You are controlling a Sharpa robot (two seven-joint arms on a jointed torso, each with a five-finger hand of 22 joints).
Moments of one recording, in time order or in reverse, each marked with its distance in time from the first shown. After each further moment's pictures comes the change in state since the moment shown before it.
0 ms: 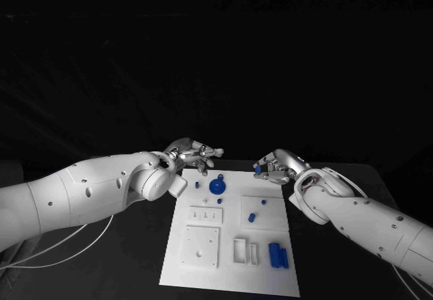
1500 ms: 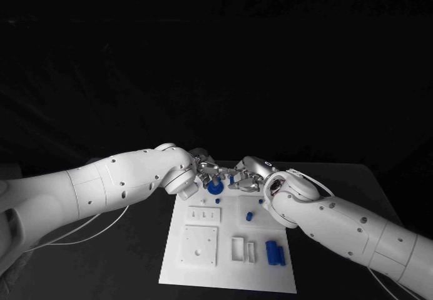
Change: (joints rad) left arm 0.014 0.168 -0.003 -0.084 -0.392 0.051 -0.517; left_hand -0.090 -0.146 0.071 0.179 -0.004 -0.012 -0.021 -0.002 0.500 -0.001 -0.003 -0.018 0.174 -0.037 -0.002 0.079 0.048 0.002 -0.053 -0.006 0.007 0.224; right arm 0.013 0.110 -0.064 0.064 -0.097 0.080 -0.209; right_hand -0.011 -0.011 0.007 0.007 0.022 0.004 -0.001 0.000 0.002 0.000 0.000 -0.009 0.000 0.002 -0.002 -0.008 -0.001 0.000 0.000 0.000 -0.008 0.000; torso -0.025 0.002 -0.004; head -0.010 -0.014
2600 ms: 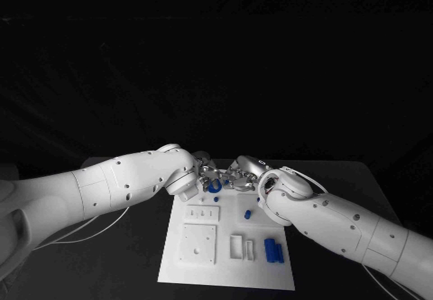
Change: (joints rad) left arm -0.012 0.033 -0.002 -0.025 -0.052 0.060 -0.034; left_hand 0.022 0.035 0.001 -0.064 0.000 0.000 0.000 0.000 0.008 0.000 0.000 -0.009 0.011 -0.009 0.002 0.019 -0.007 0.001 0.008 0.007 -0.040 0.064; right arm 0.003 0.019 -0.001 0.002 -0.018 0.031 -0.023; right_hand -0.004 -0.004 -0.006 -0.006 0.008 0.002 -0.001 0.004 0.004 -0.004 -0.004 -0.003 -0.001 0.000 0.000 0.000 0.005 0.000 -0.004 -0.004 0.000 0.000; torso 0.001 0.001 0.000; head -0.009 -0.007
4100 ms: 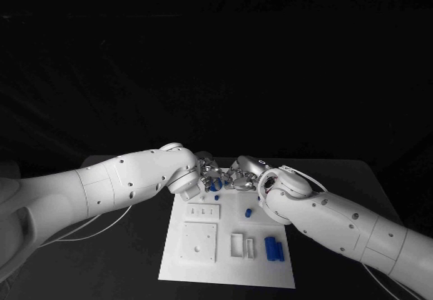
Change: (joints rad) left arm -0.005 0.013 0.001 -0.014 0.012 0.029 0.006; left_hand 0.042 0.199 -0.015 -0.220 0.408 -0.028 0.000 -0.005 0.057 0.003 0.001 0.008 -0.009 -0.011 -0.003 0.020 -0.005 0.000 0.014 -0.008 -0.057 0.127; right arm -0.001 0.007 -0.002 -0.007 -0.014 0.021 -0.030; right_hand 0.002 0.008 -0.007 -0.007 0.004 0.002 -0.002 0.000 0.002 0.000 0.000 -0.008 -0.004 -0.001 0.001 -0.009 0.003 -0.001 0.004 -0.004 0.000 0.000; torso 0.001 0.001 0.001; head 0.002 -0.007
